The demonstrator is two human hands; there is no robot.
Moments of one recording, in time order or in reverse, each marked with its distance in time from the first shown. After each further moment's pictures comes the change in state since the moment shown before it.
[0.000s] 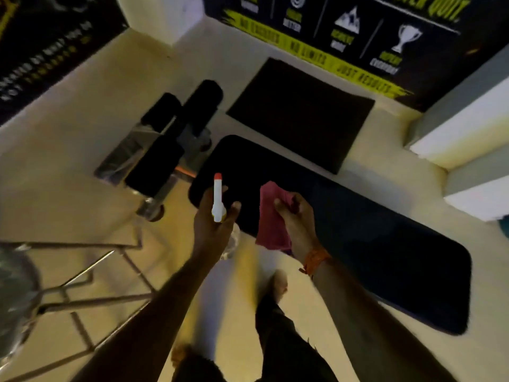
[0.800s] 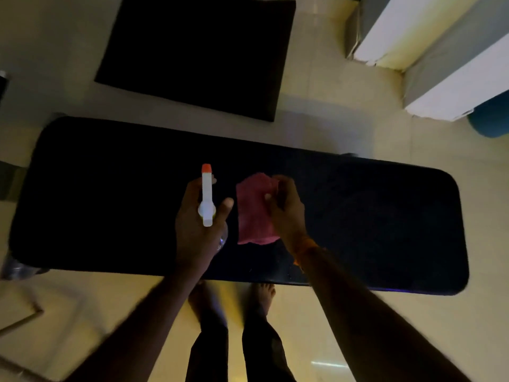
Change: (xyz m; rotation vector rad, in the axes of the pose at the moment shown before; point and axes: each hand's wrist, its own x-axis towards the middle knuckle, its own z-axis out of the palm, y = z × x) left_hand 0.069 -0.149 0.335 0.125 -0.315 0.165; right_hand 0.201 0.231 -0.238 -0.243 0.329 0.072
